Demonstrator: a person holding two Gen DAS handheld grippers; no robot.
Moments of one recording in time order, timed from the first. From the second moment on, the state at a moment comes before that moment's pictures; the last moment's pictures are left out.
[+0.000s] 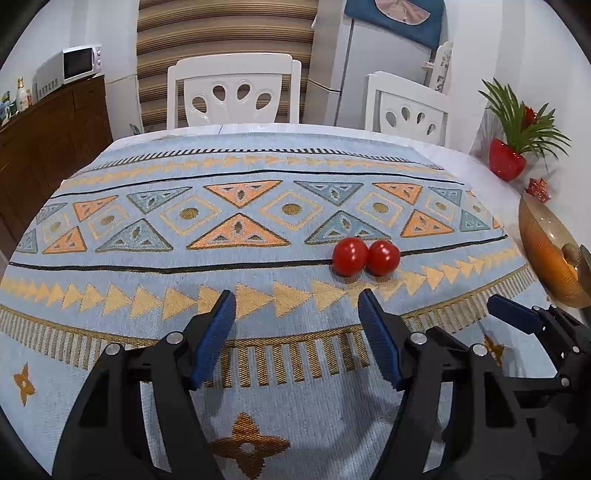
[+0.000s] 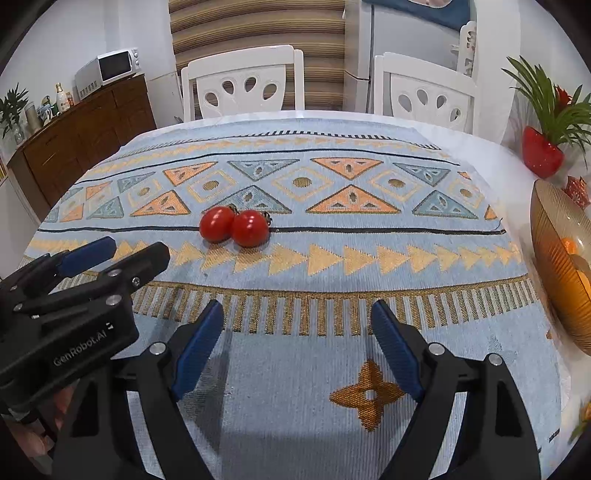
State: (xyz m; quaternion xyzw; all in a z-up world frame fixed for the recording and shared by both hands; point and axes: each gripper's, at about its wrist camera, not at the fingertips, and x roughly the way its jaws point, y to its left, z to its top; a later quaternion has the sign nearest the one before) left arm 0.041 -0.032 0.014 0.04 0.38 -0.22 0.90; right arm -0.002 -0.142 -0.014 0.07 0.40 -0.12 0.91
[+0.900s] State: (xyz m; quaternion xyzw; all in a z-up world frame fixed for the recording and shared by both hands) left arm 0.049 -0.025 0.008 0.01 0.40 -0.23 0.89; right arm -0.012 -0.144 -0.003 0.06 0.36 -0.14 0.92
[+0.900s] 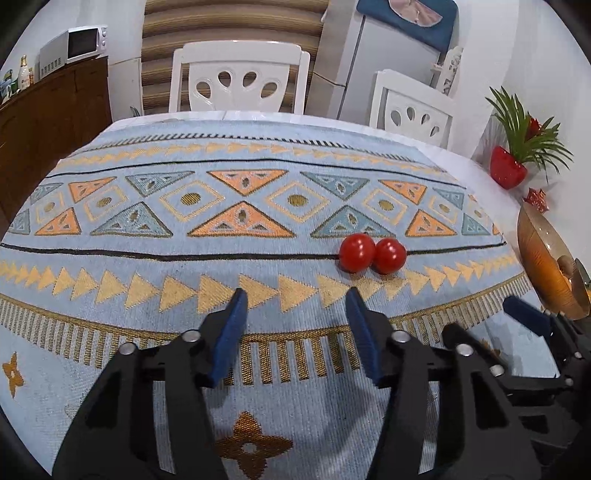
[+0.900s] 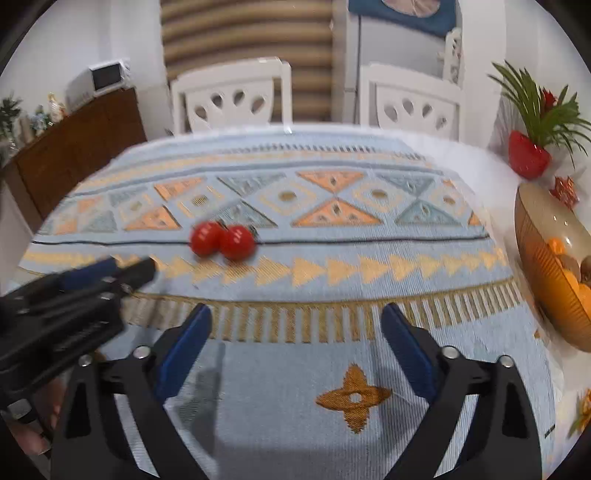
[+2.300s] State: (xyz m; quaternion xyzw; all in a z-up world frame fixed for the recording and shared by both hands) left arm 0.092 -0.091 0.013 0.14 0.43 -0.35 0.82; right arm 0.044 -0.214 -0.008 0.29 0.40 0.02 0.87
